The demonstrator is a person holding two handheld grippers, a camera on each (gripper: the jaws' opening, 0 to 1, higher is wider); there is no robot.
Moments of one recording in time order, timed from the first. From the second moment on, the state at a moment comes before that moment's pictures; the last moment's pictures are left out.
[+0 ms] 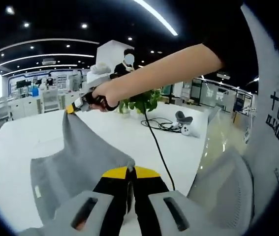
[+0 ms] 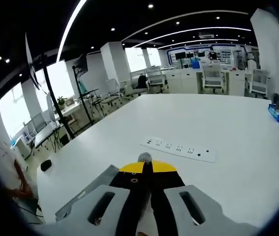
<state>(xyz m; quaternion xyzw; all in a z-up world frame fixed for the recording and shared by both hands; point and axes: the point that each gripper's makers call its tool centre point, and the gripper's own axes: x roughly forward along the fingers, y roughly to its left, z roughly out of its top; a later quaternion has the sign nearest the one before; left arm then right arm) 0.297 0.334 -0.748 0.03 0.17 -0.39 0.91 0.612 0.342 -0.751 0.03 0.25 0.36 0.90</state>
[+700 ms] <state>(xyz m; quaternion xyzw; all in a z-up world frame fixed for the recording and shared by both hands) 0.291 0.428 -0.775 -0.04 0.20 -0.25 0.94 0.611 0.402 -0.761 0.03 0.25 0.39 0.88</state>
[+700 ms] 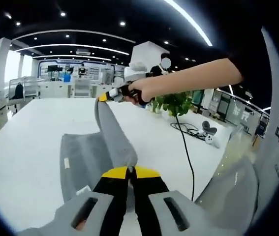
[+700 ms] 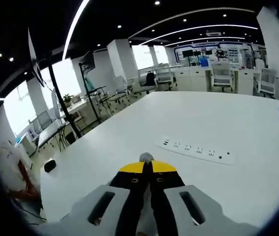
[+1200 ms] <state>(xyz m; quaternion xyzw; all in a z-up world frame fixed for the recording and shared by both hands) 0.282 0.459 -0.797 -0.08 0.23 -0.21 0.95 0.600 0.443 -0.773 0.01 0.26 0.42 0.87</state>
